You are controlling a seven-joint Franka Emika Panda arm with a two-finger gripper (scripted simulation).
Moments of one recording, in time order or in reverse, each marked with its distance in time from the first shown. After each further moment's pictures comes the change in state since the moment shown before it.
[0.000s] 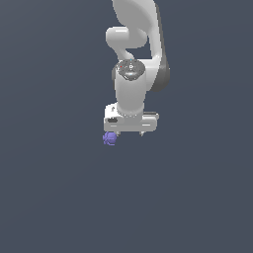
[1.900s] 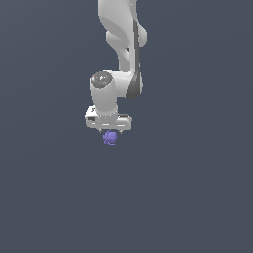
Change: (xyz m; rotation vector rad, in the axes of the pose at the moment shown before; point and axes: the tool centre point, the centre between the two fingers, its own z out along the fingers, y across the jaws) arm -0.059 0.093 0.067 -0.006 0.019 0.101
